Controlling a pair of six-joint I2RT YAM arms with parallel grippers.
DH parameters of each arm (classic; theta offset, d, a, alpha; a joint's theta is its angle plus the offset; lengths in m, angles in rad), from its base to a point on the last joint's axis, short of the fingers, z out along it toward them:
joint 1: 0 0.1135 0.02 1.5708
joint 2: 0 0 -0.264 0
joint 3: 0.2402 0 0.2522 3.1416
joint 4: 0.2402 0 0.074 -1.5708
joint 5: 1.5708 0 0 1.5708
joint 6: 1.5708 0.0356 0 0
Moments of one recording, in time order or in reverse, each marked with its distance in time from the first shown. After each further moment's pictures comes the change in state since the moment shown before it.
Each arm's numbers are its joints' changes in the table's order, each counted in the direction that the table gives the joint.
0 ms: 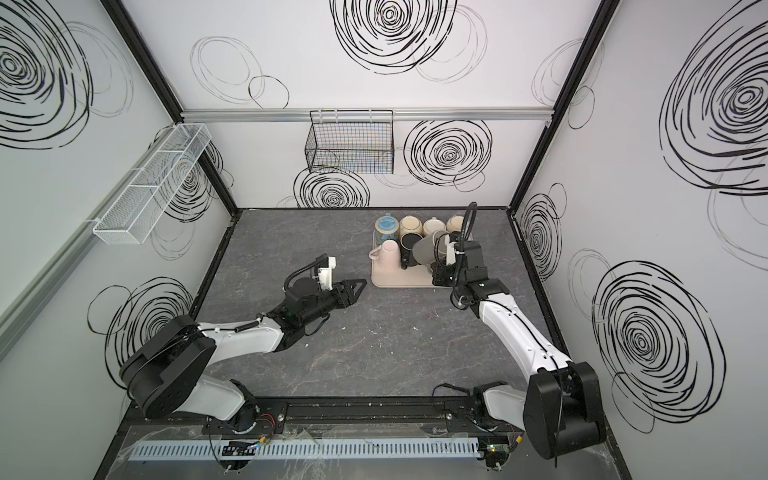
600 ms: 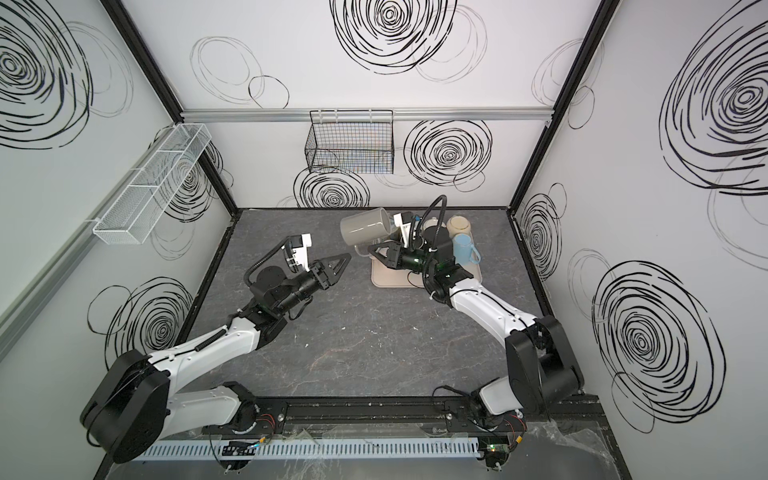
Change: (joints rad) left arm 0.131 0.214 0.052 -0.029 0.144 -0.080; right arm 0.231 -0.256 0.117 -0.616 -0.534 0.441
